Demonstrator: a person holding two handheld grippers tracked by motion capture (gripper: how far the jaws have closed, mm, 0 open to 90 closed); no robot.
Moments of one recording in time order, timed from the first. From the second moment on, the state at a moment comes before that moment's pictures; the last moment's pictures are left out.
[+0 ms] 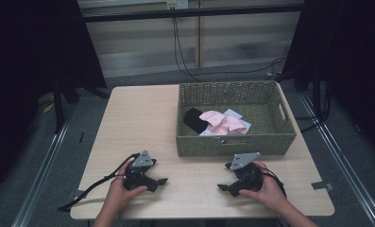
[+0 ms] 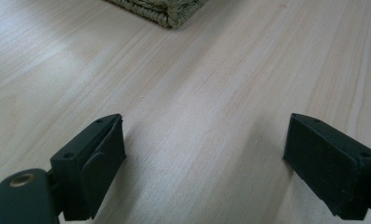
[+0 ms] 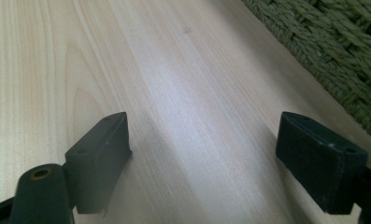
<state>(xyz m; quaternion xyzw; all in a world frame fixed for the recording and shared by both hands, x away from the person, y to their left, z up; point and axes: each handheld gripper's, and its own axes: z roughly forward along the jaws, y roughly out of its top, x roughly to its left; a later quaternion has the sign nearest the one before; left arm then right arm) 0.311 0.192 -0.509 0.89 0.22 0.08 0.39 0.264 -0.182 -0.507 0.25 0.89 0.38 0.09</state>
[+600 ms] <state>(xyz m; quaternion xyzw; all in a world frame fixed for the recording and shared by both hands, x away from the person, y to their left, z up) 0.310 0.192 -0.509 0.89 0.22 0.08 0.39 0.278 -0.186 -0.440 0.25 0.92 0.31 0.04</state>
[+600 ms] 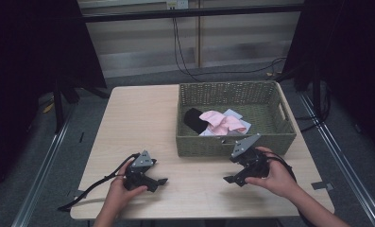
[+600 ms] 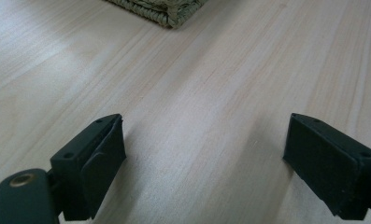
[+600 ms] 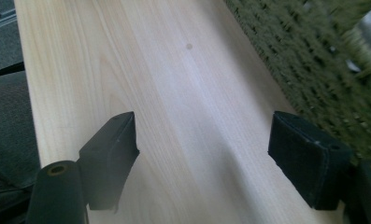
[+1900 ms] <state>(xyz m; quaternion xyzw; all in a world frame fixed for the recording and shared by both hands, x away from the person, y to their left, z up) 0.310 0.192 -0.509 0.89 0.22 0.08 0.39 0.341 -0.187 -0.340 0.25 0.94 0.24 0.03</state>
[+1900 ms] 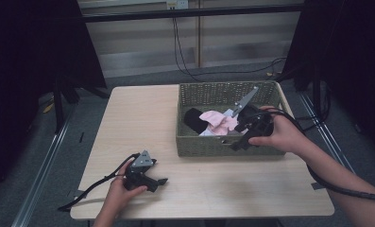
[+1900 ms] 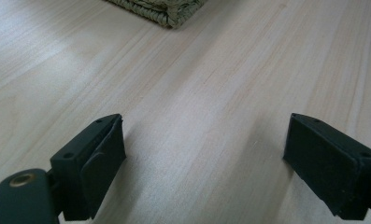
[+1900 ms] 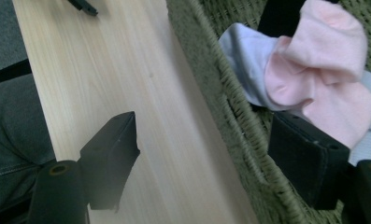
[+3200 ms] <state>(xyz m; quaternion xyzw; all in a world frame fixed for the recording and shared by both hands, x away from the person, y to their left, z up) 0.311 0.192 -0.509 0.89 0.21 0.08 0.39 0.446 -0.197 -0.399 0.37 0.90 0.22 0.05</state>
